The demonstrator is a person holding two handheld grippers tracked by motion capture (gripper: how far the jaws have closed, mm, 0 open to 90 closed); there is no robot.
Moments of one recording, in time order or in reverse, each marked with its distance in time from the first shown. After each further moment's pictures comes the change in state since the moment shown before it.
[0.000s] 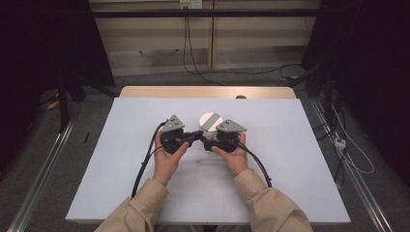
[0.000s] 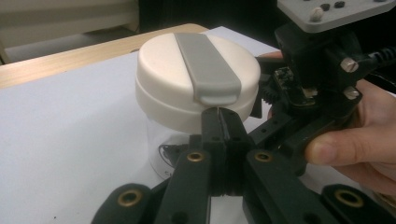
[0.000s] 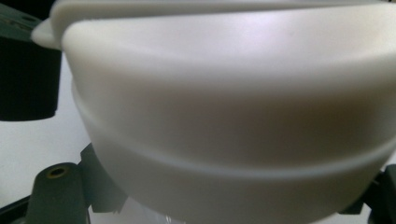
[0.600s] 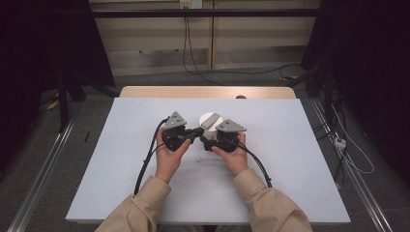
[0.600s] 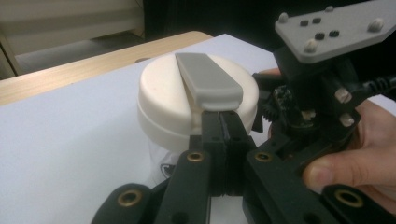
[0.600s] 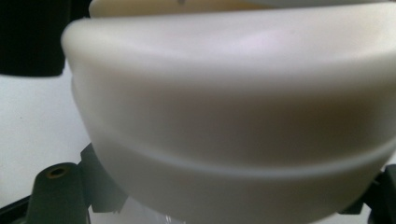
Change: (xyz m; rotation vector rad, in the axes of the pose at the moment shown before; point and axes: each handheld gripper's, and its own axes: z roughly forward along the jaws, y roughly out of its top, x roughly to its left) left arm -0.004 0.013 0.000 -0.022 0.016 0.006; right arm 0.000 0.000 0.000 0.001 -0.003 -0.004
